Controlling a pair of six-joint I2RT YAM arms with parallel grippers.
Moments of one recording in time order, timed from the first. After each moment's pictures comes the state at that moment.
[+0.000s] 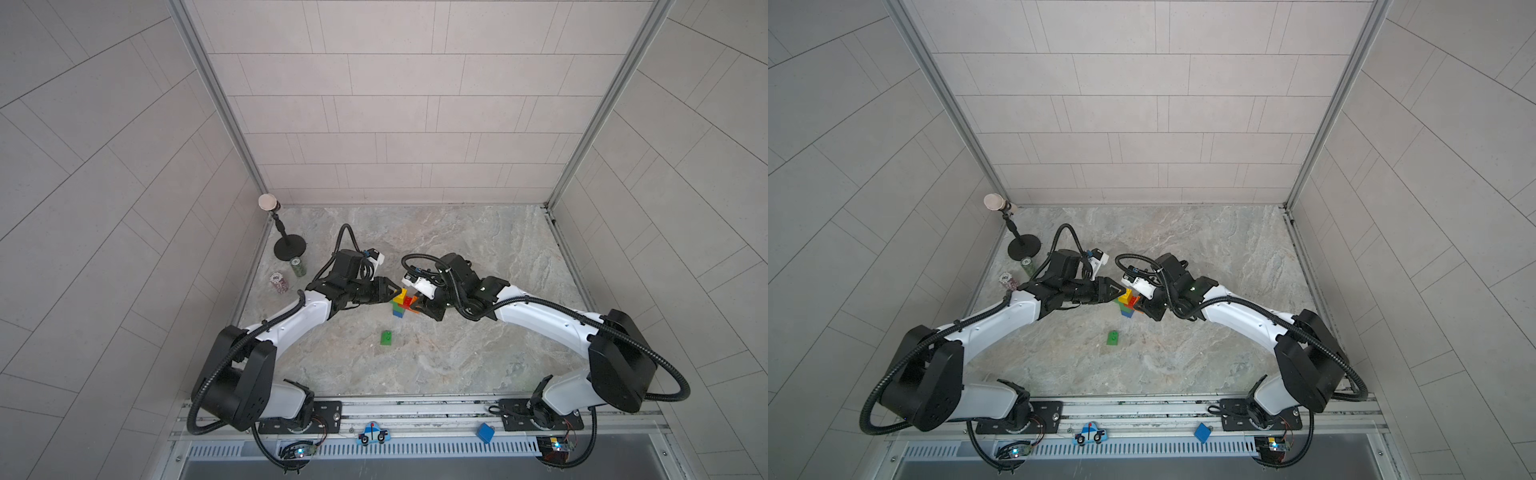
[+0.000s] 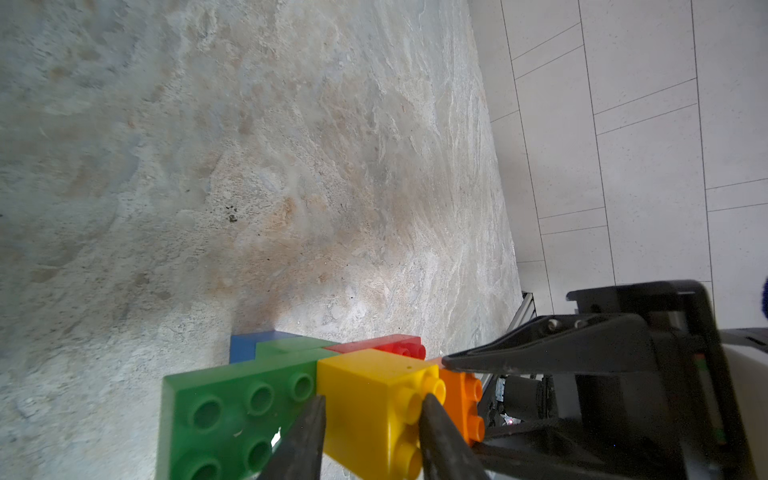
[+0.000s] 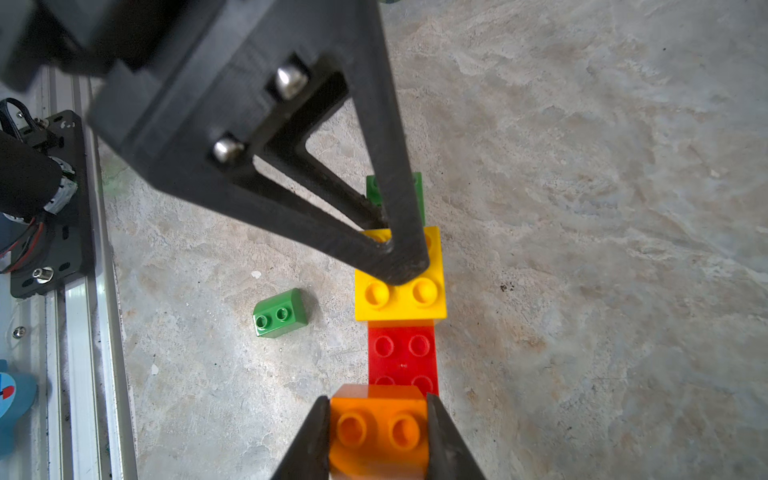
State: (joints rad) left arm -0.41 1.39 0.78 -0.15 0.64 -0.53; right arm 0.71 1.47 0.99 -0.32 -0.32 -0.25
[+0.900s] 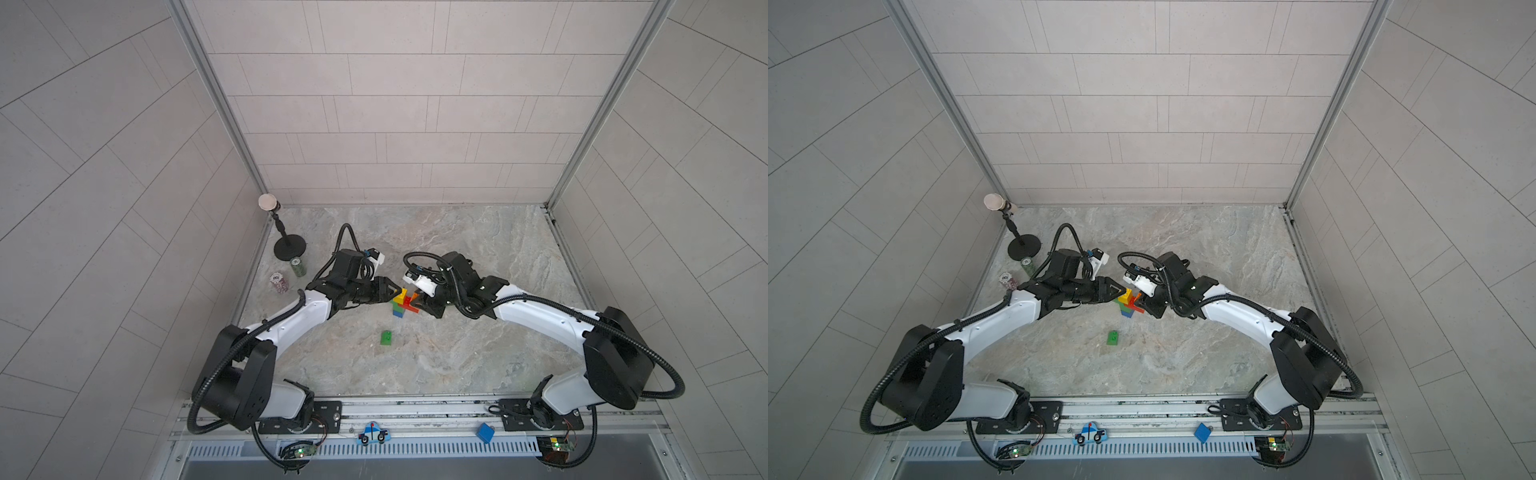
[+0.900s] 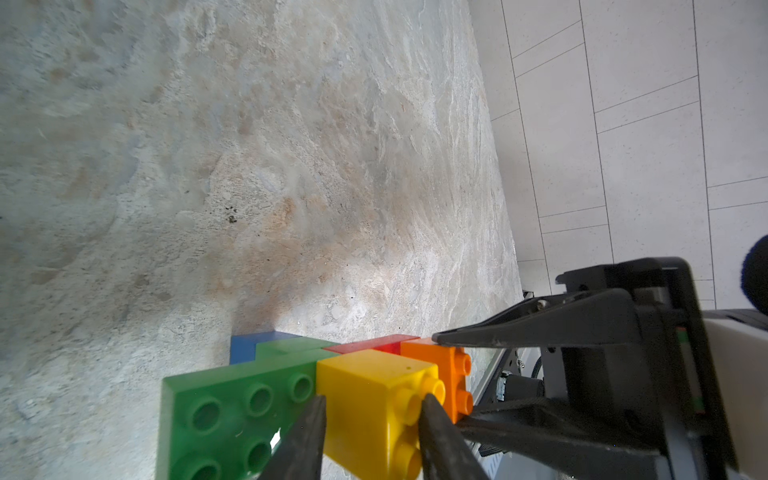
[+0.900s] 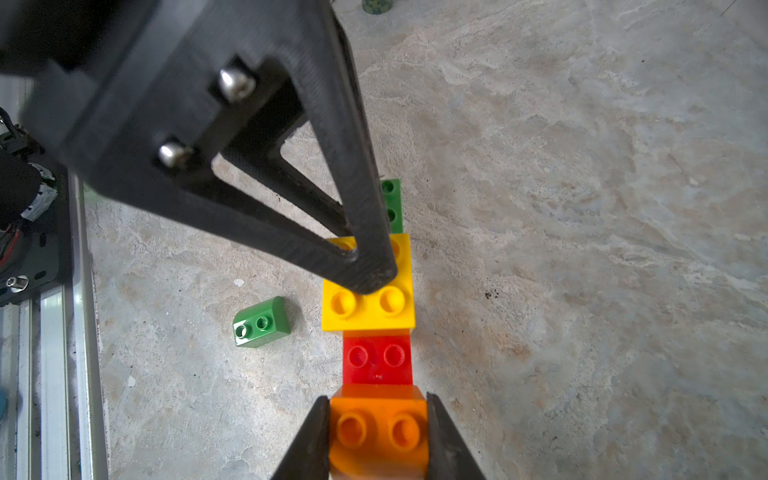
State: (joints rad) left arm -0.41 1.39 0.78 -0.16 0.64 -0.52; right arm 0.68 1.49 0.97 -0.26 -0.34 -0.25
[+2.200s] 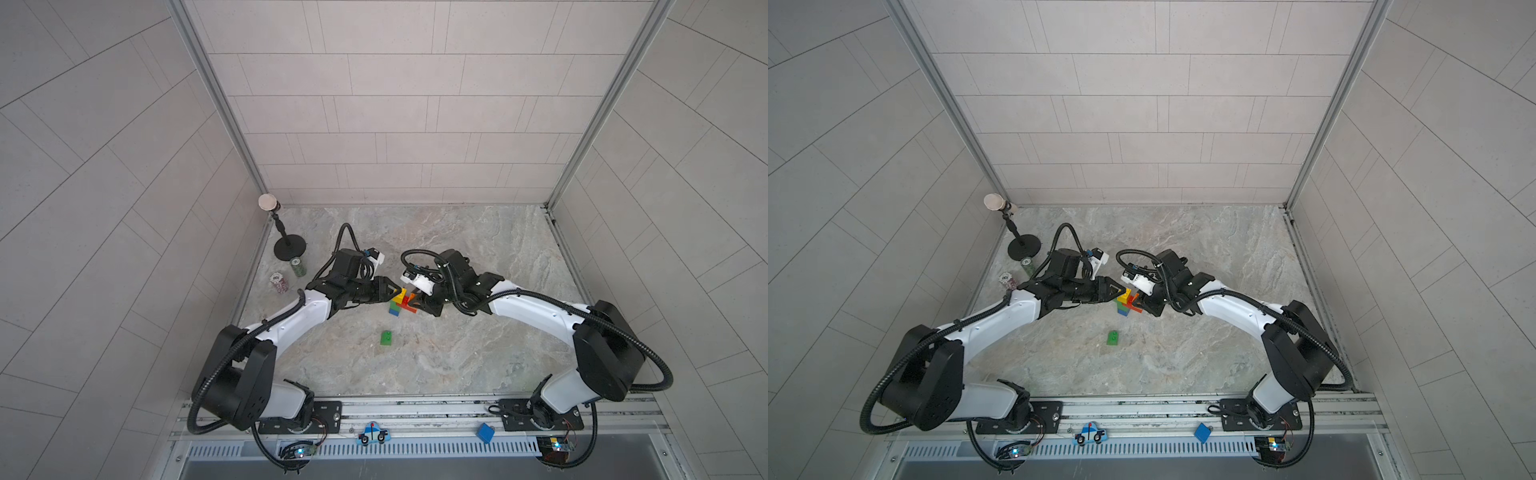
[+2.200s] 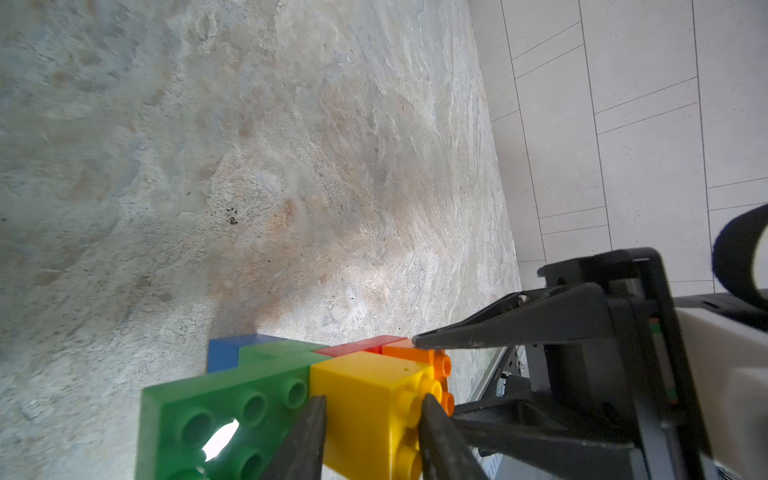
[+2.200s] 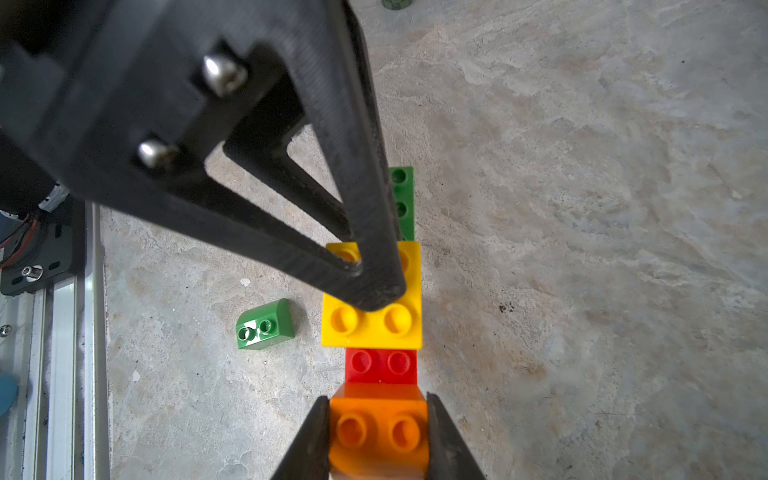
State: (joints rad) left arm -0.41 1.39 0.78 -0.16 0.64 -0.52; right arm 0.67 1.55 1.01 -0.28 -0.40 -0.30
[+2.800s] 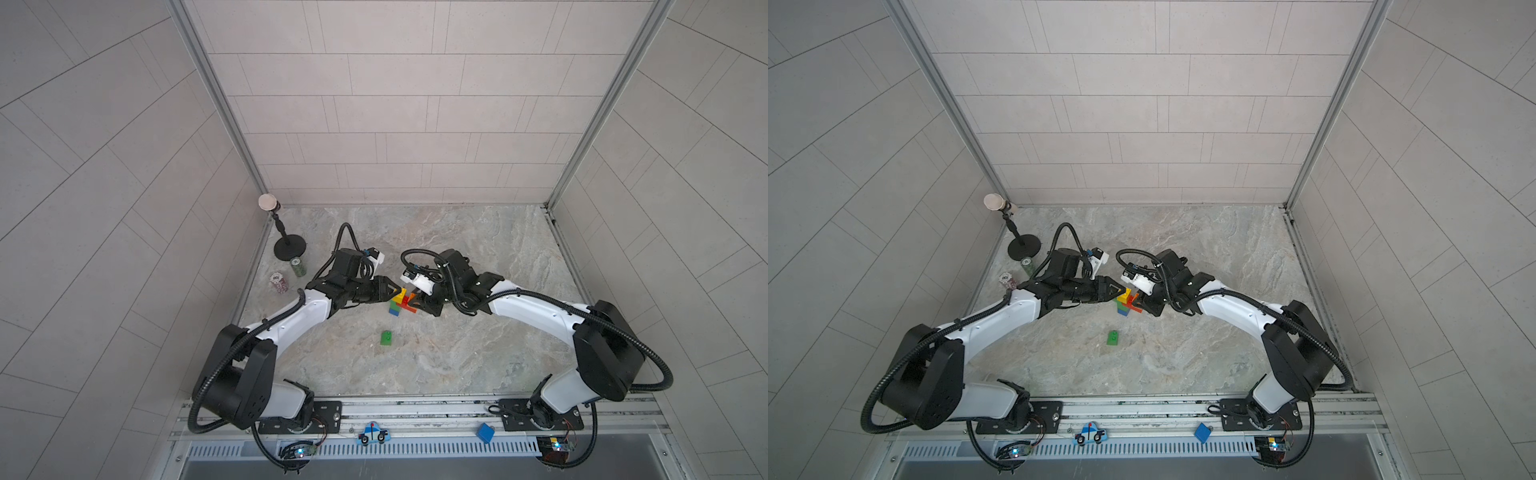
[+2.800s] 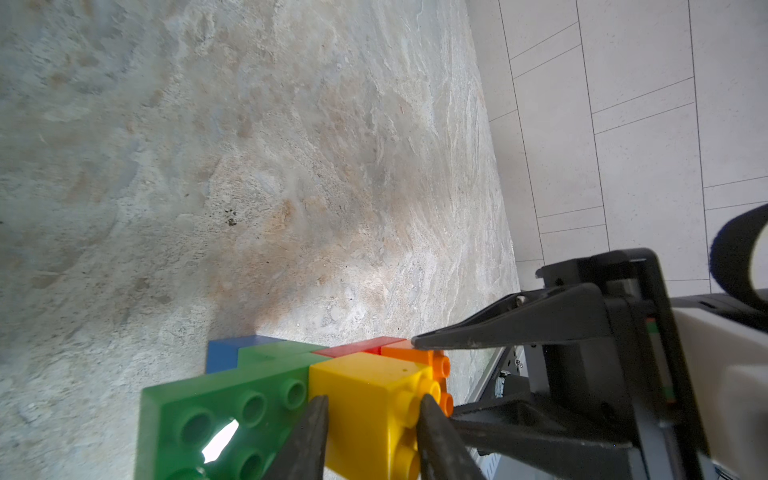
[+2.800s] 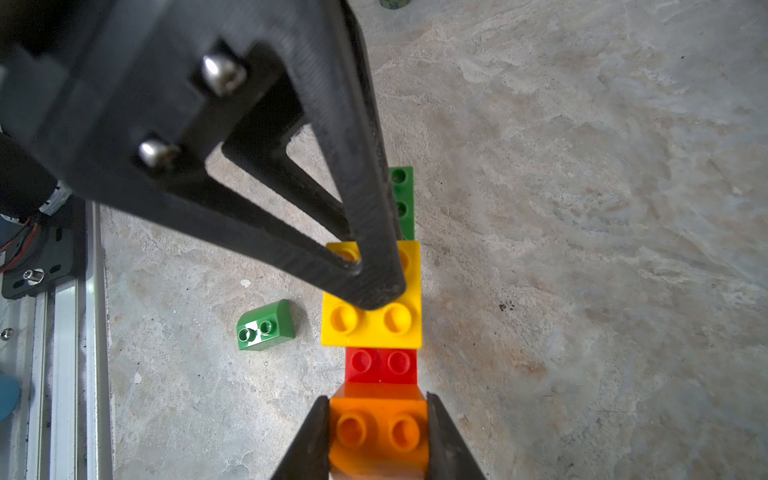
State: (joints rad) left arm -0.40 1.40 0.79 -0.16 0.65 -0.52; right arm 0.67 1.55 1.01 -0.28 -0.39 -0.28
